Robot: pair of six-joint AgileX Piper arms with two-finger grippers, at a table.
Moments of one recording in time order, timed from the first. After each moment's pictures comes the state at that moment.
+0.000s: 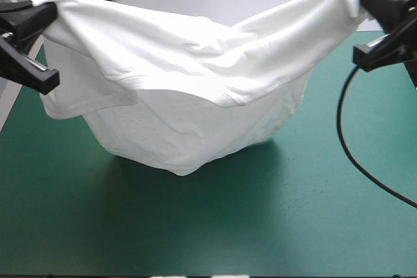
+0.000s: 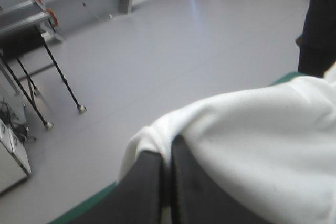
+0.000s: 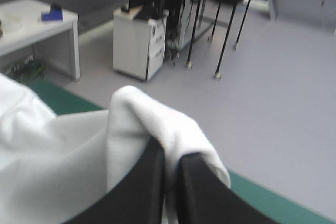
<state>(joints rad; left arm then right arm) -0.31 1.24 -2.29 -0.18 1.26 0.35 0.30 1.26 -2.34 0.13 1.24 -0.19</state>
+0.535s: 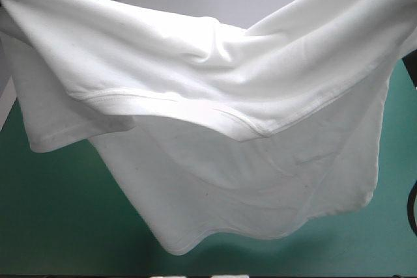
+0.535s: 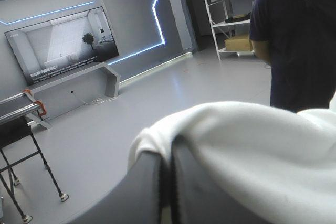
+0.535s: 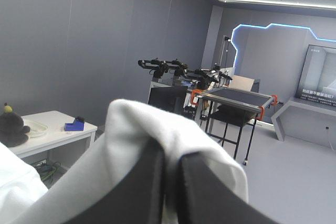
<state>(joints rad) -0.31 1.22 -2.52 -0.33 1.26 0.37 0.30 1.22 -2.59 0.25 1.16 -0.20</state>
